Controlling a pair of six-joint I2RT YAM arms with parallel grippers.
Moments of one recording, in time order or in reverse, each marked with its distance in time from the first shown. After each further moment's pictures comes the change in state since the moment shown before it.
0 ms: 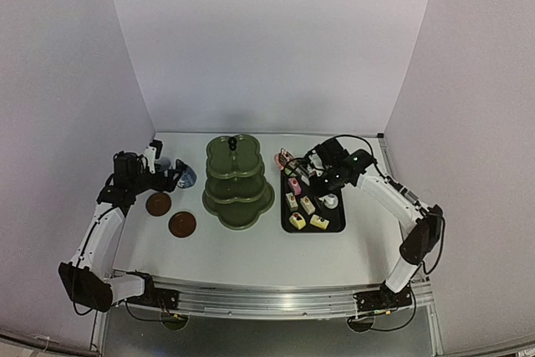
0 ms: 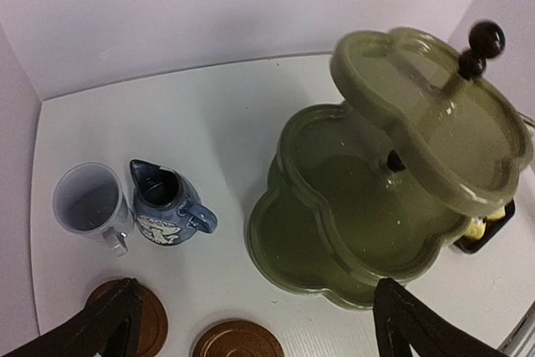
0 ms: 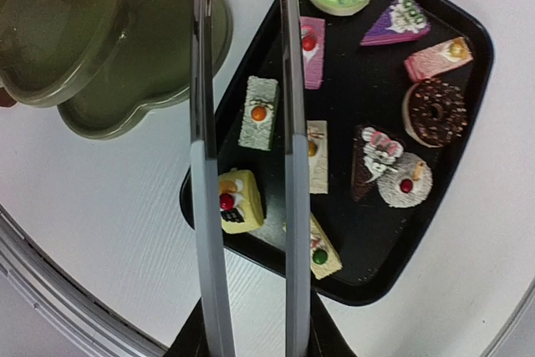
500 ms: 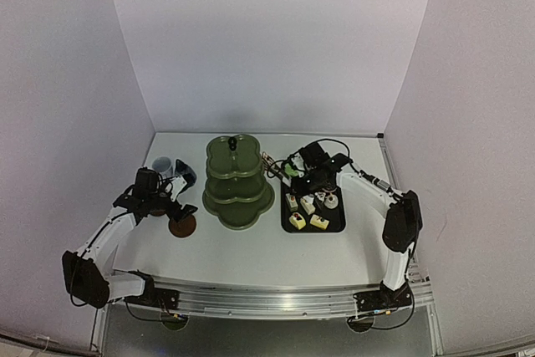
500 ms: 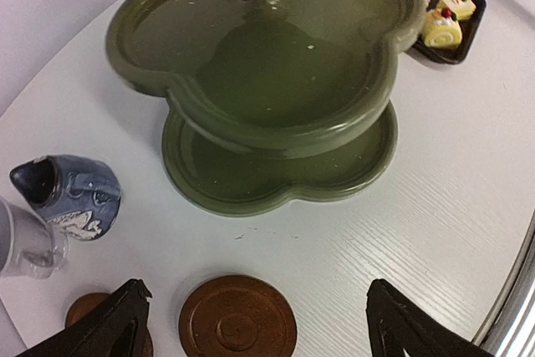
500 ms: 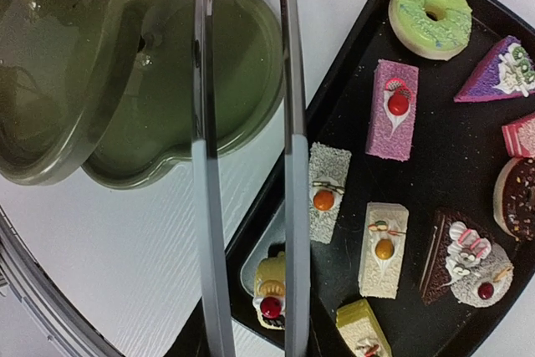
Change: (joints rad) left arm -0.124 0.034 -0.167 -0.059 0.079 0.471; right arm 0.007 0.191 -0.002 0.234 -0.124 0.003
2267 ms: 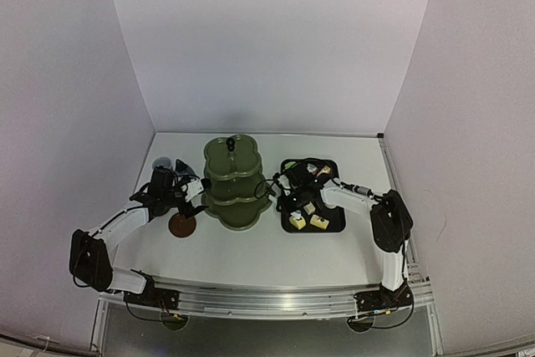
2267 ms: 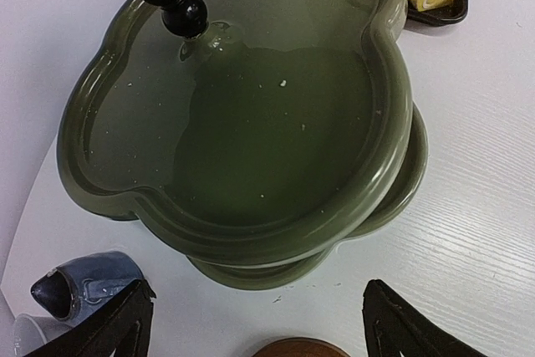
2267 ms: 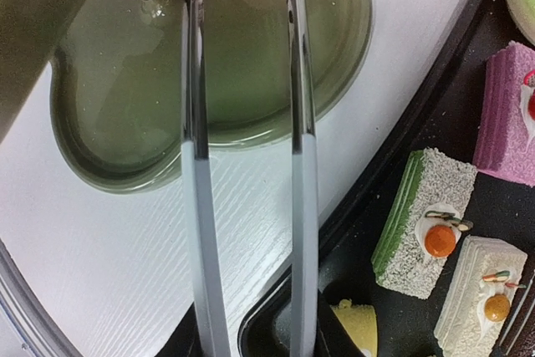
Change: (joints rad) left arm -0.099 0.168 -0.018 0.244 -0.024 0.252; right arm 0.098 0.077 -0.175 0.258 -0.010 0.014
